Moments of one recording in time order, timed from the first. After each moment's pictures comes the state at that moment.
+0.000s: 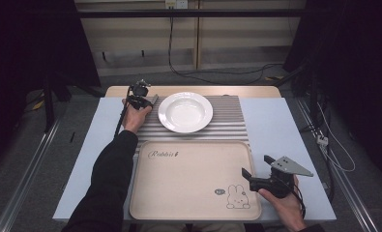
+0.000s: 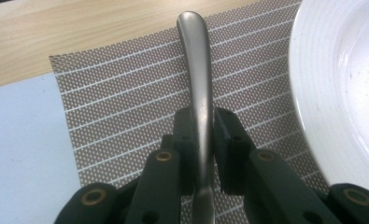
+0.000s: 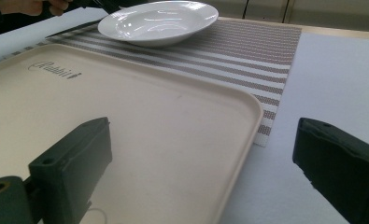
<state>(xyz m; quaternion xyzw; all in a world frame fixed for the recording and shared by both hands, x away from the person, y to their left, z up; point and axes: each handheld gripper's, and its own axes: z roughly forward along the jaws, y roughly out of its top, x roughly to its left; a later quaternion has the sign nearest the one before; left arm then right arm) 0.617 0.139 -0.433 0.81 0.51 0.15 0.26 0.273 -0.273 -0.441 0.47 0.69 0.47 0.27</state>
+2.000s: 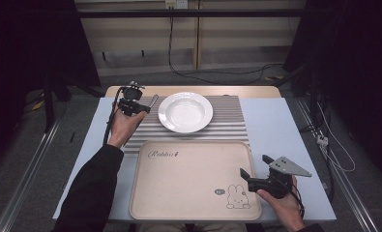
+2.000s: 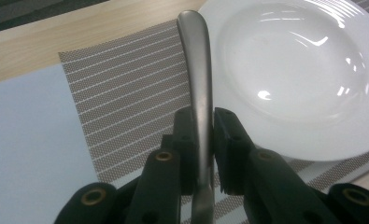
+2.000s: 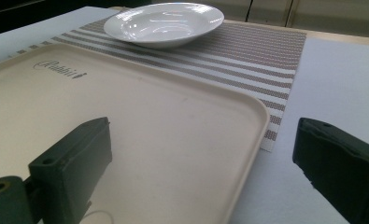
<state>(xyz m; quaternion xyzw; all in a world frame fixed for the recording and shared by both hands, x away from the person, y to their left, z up) 0.532 0.146 -0.367 0.82 0.46 0.15 0.31 0.272 -0.268 -0.438 0.47 0.70 0.47 0.27</state>
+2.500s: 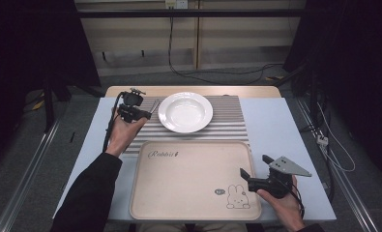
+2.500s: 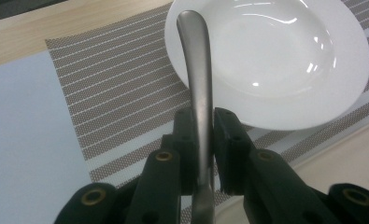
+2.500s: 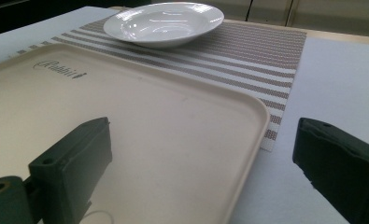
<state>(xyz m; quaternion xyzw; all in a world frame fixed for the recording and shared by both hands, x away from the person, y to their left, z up) 0.500 0.140 -0.362 0.83 0.45 0.15 0.30 0.272 -0.268 -0.439 0.47 0.69 0.47 0.27</state>
